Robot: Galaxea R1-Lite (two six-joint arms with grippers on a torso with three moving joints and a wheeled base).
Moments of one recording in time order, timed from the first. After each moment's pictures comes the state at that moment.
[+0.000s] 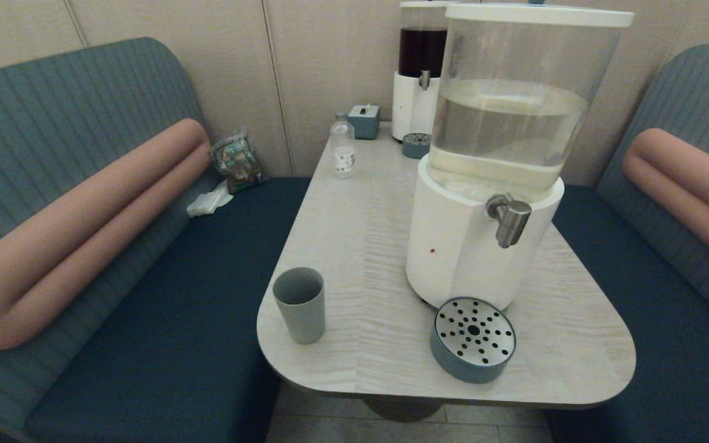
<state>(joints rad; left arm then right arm) 0.01 0.00 0.00 0.00 0.00 0.00 0.00 0.00 0.00 0.01 0.04 -0.06</state>
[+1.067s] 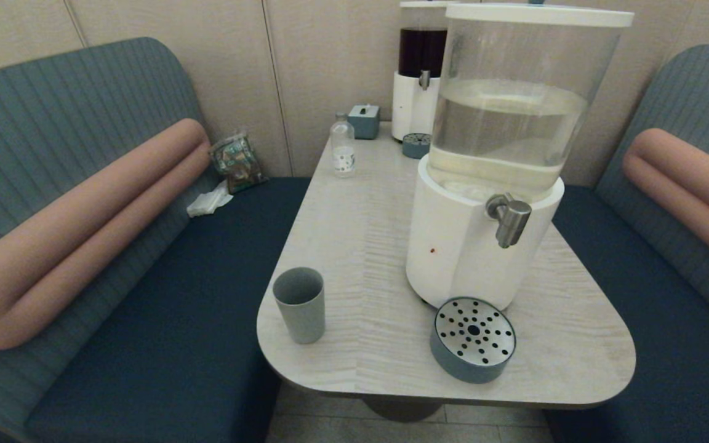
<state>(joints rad) 0.01 0.04 -0.15 0.02 -0.03 -0.06 0.00 0.00 0.00 0.01 0.04 -0.05</state>
